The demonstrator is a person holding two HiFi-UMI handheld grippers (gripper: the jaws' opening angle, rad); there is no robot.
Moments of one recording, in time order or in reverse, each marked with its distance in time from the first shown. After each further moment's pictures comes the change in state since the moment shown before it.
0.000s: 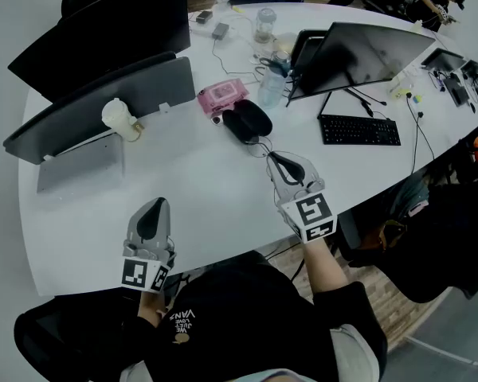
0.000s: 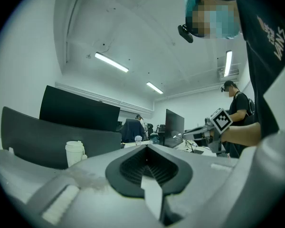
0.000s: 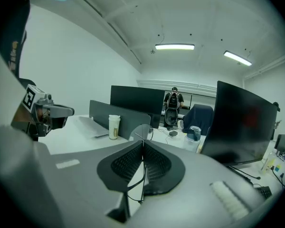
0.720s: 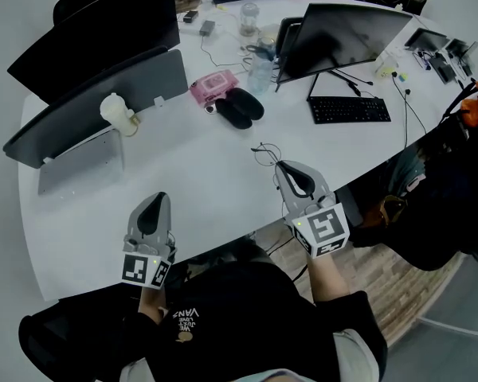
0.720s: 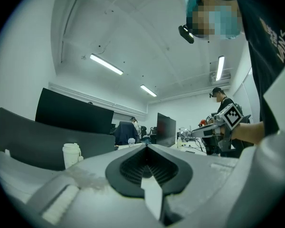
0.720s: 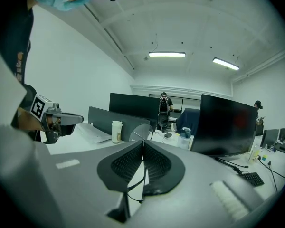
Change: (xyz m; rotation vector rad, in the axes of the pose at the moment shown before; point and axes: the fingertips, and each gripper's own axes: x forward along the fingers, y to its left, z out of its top) left arm -0.036 -0.020 0.007 0.016 -0.035 -0.087; right arm -0.092 0.047 0.006 0.041 -0.055 -0.102
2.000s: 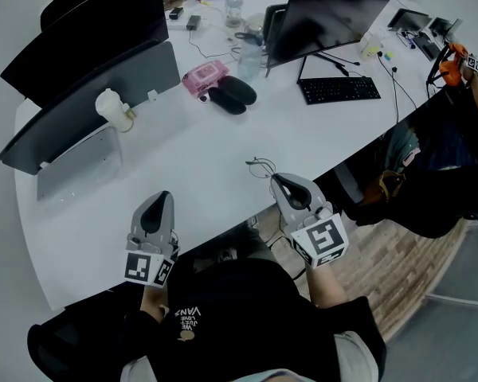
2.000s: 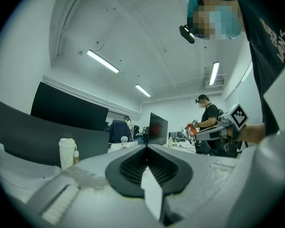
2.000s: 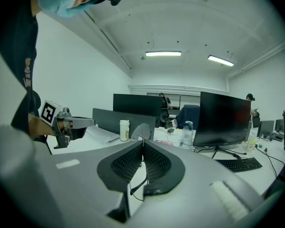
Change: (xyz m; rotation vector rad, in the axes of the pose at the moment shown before) left arm -0.032 -0.011 -0.009 -0.024 0.004 -0.102; right arm -0.051 0.067 -0.016 0.066 0.012 -0.026
